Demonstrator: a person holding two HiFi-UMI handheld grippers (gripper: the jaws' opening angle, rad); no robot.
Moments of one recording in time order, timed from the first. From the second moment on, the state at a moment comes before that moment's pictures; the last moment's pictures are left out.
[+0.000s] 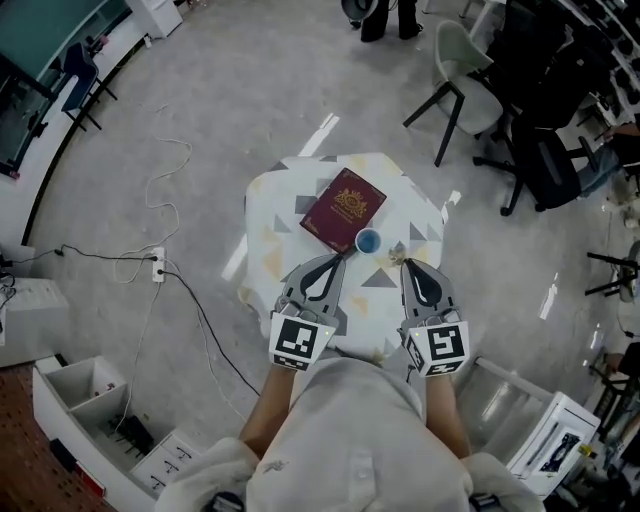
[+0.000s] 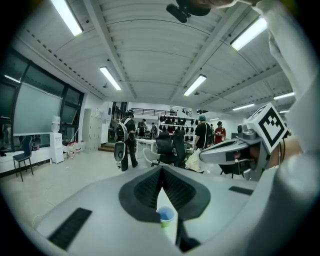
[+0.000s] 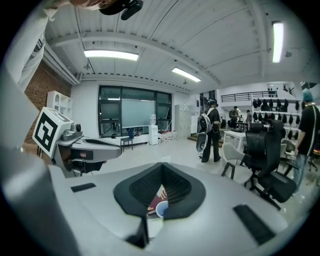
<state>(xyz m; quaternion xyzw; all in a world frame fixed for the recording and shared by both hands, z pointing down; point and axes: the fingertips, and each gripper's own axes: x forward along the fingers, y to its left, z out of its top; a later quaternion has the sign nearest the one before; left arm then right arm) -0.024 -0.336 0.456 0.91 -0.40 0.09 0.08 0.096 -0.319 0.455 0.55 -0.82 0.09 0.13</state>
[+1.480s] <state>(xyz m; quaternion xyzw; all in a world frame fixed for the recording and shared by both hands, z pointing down) 0.001 -0.396 0.561 0.89 -0.40 0.15 0.15 0.091 -0.378 0.570 0.49 -0.83 0.17 0.20</state>
